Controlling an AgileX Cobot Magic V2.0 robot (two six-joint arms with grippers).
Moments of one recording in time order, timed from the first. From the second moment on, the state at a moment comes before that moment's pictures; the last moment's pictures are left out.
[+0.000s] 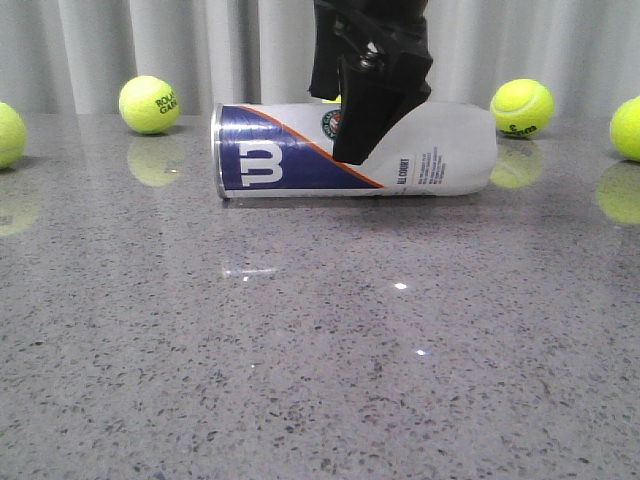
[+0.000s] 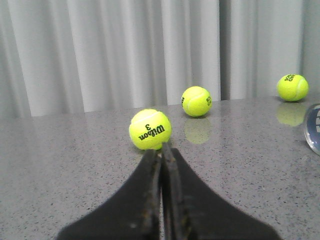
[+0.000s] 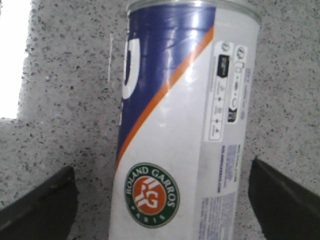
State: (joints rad) left arm -0.09 0.00 0.00 0.11 -0.01 -0.03; right arm 0.52 1.86 -1.71 0.16 1.02 -1.22
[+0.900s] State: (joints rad) left arm -0.09 0.00 0.00 0.11 -0.01 -0.03; right arm 0.52 1.68 -1.71 -0.02 1.01 -0.55
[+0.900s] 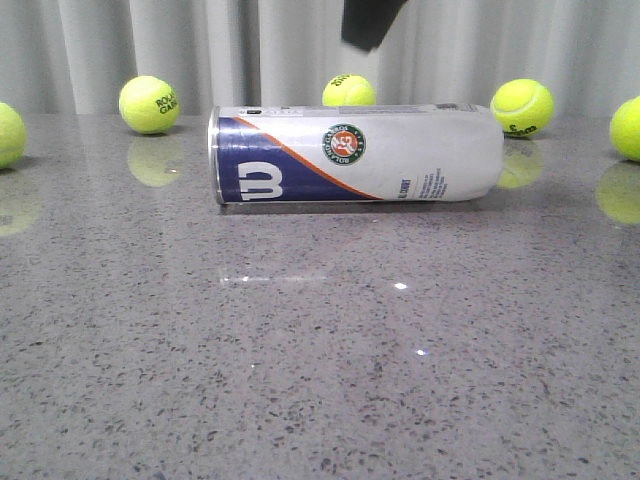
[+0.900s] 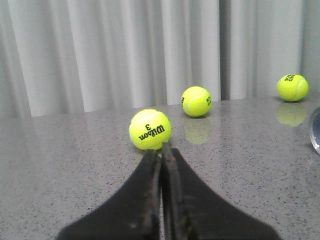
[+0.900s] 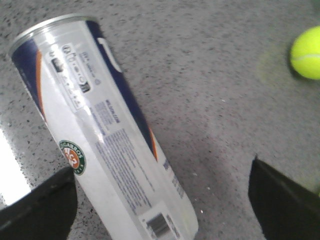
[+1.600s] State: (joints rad) left arm -0.09 0.00 0.00 0.11 -0.01 -0.03; right arm 0.10 1.22 -1.39 -0.07 0.83 -0.10
